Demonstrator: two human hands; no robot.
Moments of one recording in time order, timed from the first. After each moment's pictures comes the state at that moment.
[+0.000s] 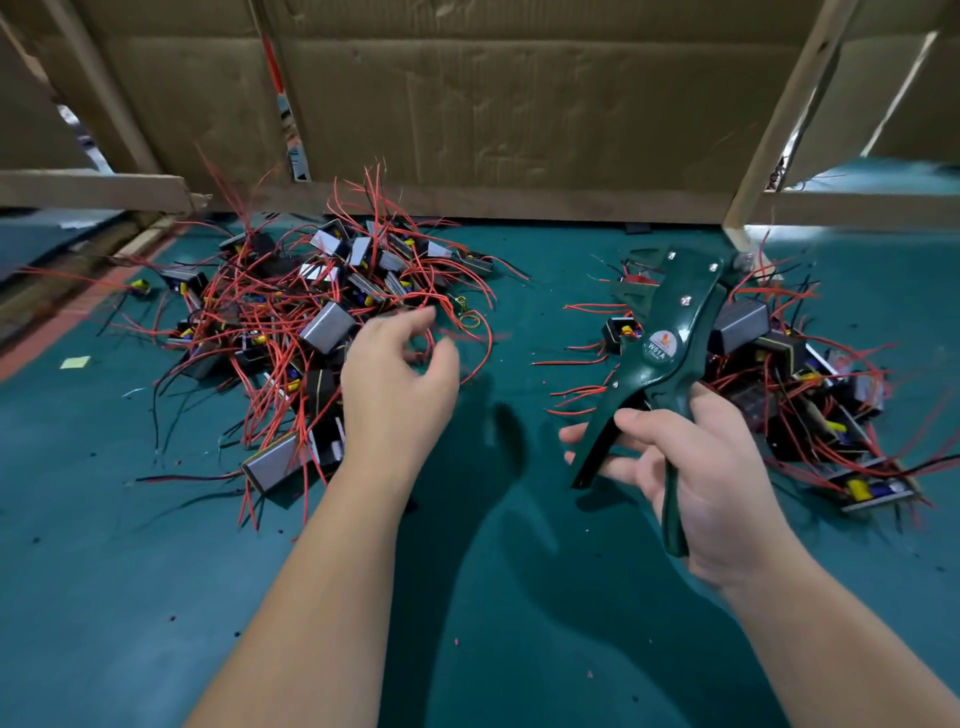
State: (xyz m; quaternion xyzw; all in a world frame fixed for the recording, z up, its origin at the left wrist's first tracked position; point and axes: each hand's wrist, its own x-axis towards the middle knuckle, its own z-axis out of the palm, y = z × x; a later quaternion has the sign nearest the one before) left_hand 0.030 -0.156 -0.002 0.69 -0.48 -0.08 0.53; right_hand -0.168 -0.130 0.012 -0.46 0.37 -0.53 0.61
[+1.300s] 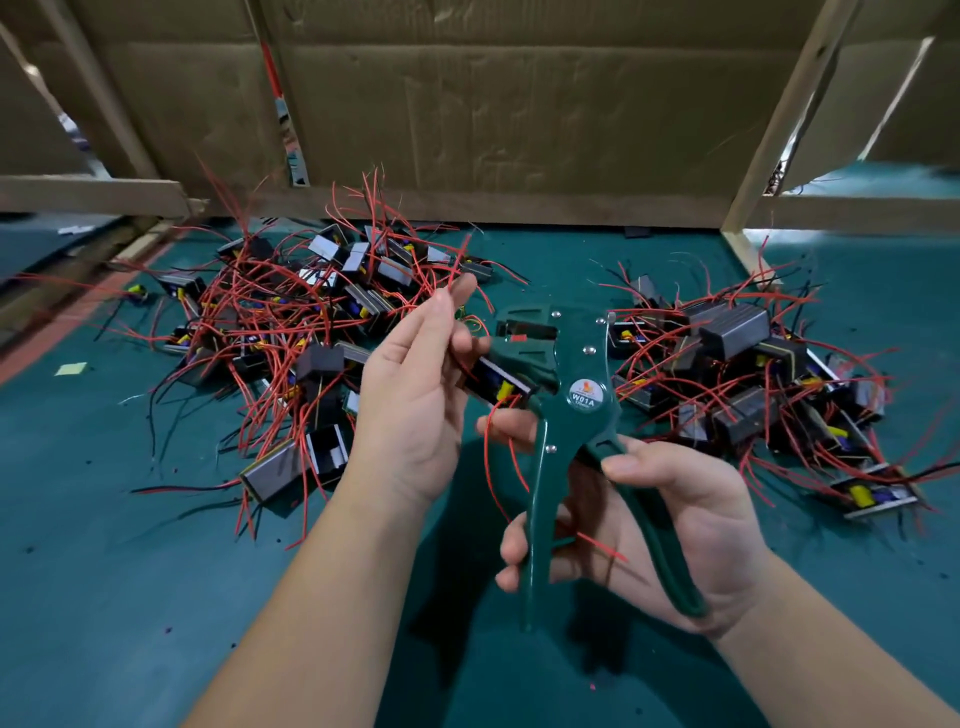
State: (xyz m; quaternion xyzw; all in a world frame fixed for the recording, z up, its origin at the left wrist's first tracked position) left_hand 0.002 -0.140 0.027 0.36 -0.28 -0.50 0.73; right_hand -0.159 -0.116 0.020 -0.36 0.12 -0.27 0.89
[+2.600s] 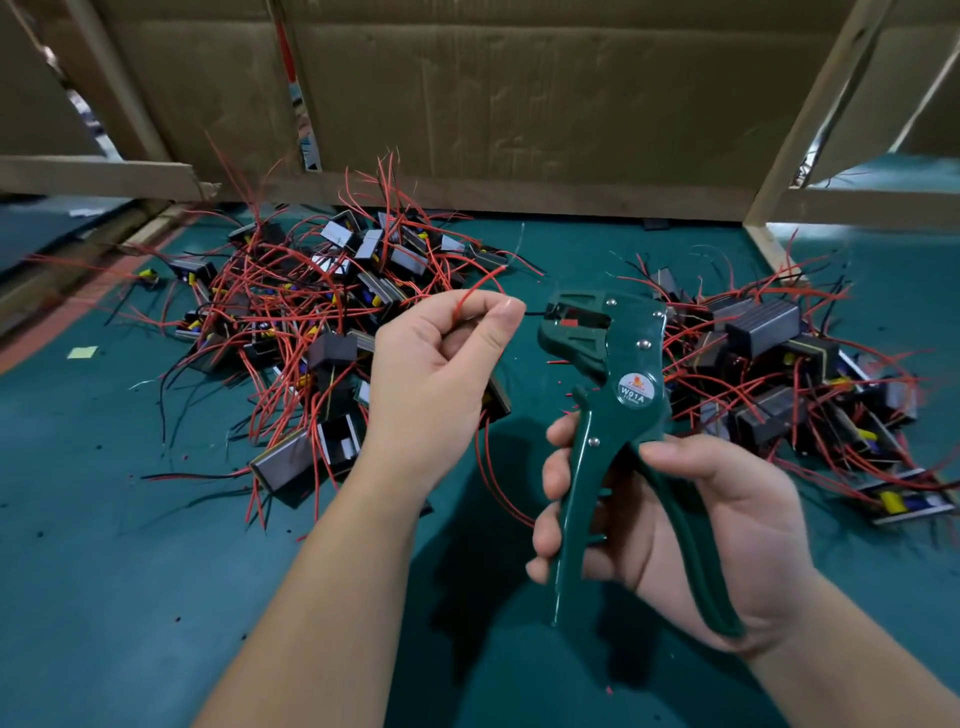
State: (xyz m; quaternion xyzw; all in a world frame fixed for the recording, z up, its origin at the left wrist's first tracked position) left_hand 0.008 -0.133 0.030 0.48 -0.48 -0.30 0.67; right_hand -0.162 -0.112 0.023 -0.32 0.14 -0.30 0.89
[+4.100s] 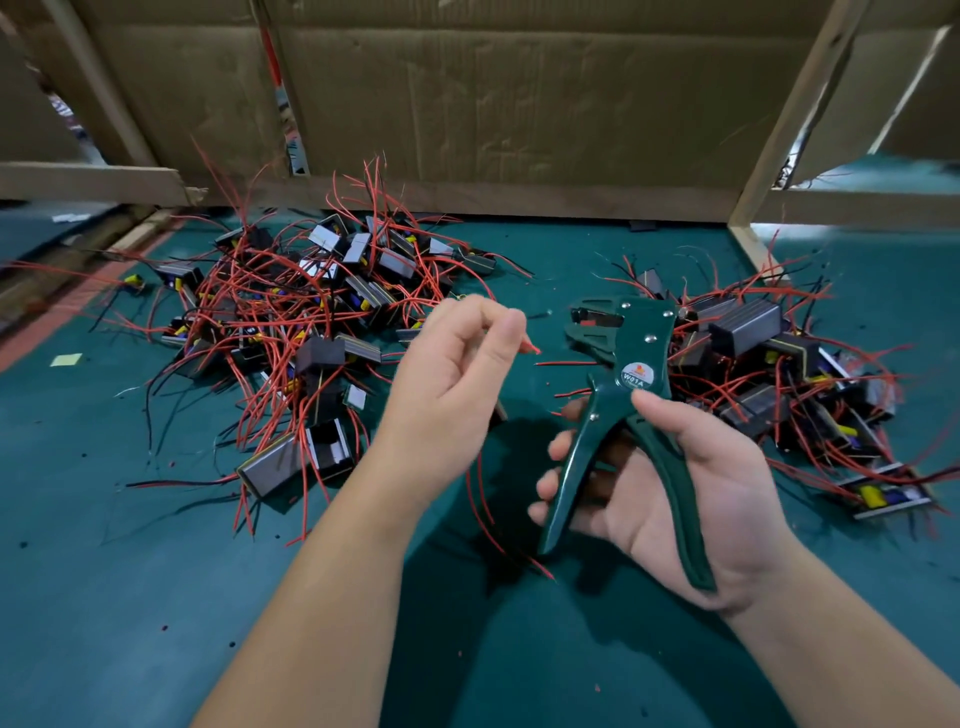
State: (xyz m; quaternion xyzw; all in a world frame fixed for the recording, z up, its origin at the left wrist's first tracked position) left_hand 0.005 -0.133 0.025 0.48 -0.61 -0.26 0.57; right_hand -0.162 -0.124 0.021 -0.31 0.28 -0.38 0.83
